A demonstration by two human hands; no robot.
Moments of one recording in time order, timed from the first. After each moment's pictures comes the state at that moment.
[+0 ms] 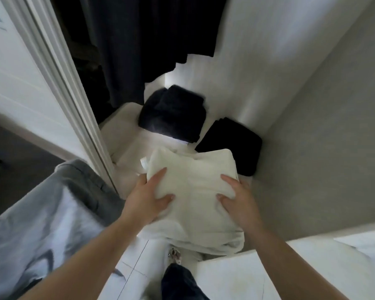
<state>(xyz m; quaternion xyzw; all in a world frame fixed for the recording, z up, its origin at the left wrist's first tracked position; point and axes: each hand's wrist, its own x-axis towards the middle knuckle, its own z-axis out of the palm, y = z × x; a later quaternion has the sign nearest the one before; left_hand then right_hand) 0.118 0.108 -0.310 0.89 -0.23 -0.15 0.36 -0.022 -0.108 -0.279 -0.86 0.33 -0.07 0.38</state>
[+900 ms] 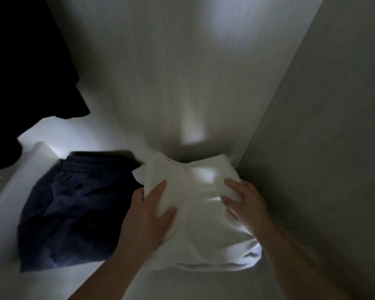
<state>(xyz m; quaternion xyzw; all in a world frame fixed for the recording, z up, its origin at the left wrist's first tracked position) 0.338 -0.254 -0.350 0.85 -0.41 -0.13 0.30 0.155 -0.419 -0.362 -0.76 0.49 -0.20 0.39</state>
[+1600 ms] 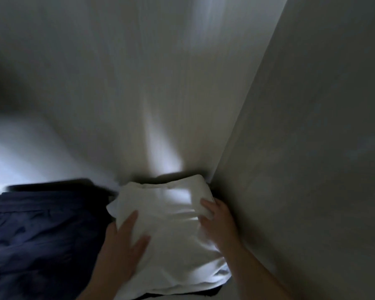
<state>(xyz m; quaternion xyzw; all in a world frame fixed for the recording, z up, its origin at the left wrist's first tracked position) 0.348 -0.303 -0.392 0.86 -0.38 -0.24 0.24 0.165 -0.458 -0.405 -0.73 0.55 -0.13 0.39</state>
